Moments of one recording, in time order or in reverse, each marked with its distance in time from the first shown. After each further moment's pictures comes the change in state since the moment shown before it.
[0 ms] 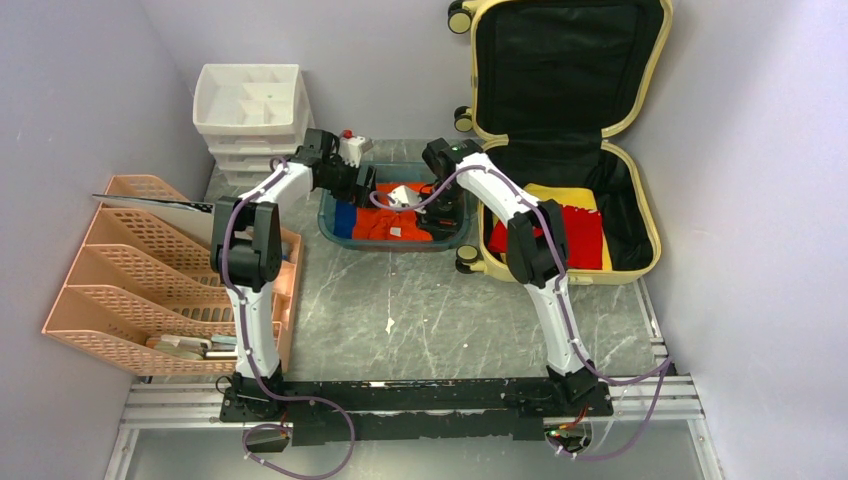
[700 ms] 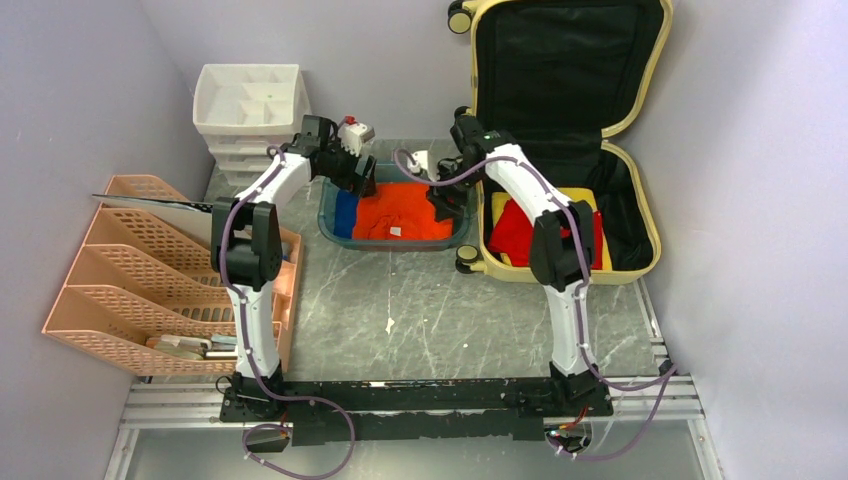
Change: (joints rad) left arm 0.000 0.006 0.112 -0.042 -0.025 0.151; right arm -0.106 -0.182 -0.123 0.239 -0.159 0.212
